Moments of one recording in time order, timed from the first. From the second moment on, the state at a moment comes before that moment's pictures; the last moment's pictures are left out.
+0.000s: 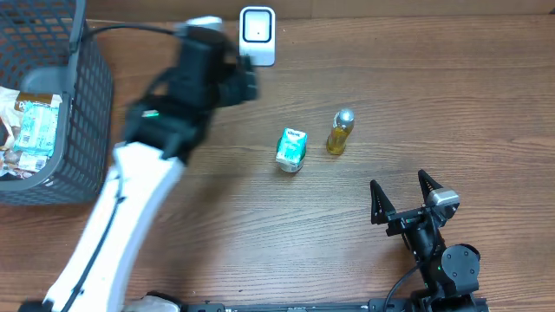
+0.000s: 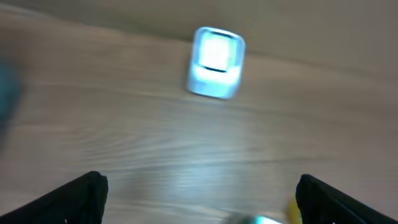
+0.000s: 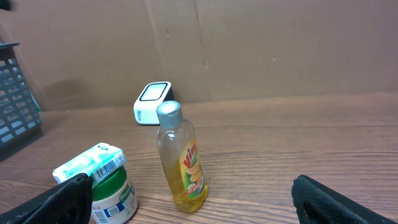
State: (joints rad) left arm -0.34 1.48 1.58 -0.82 -0.21 -0.44; right arm 0.17 0.01 0.02 -0.03 -0.09 0.17
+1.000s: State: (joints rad) left arm 0.08 1.42 1.58 -1.07 -0.15 -0.41; right arm 0.17 0.01 0.02 -0.03 -0.09 0.17
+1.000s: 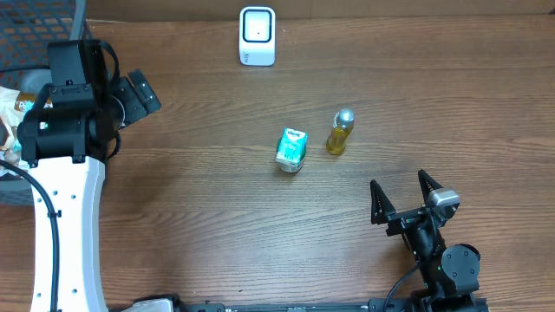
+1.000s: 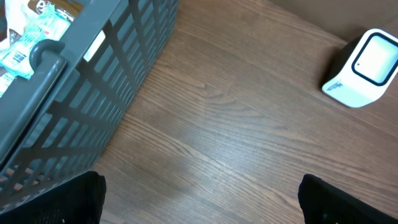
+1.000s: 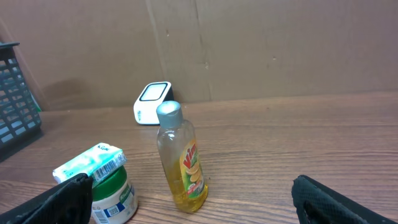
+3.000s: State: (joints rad) left arm 0.59 1.81 1.58 -0.69 -0.17 0.13; right arm 0.17 0.01 0.02 -0.03 -0.09 0.17
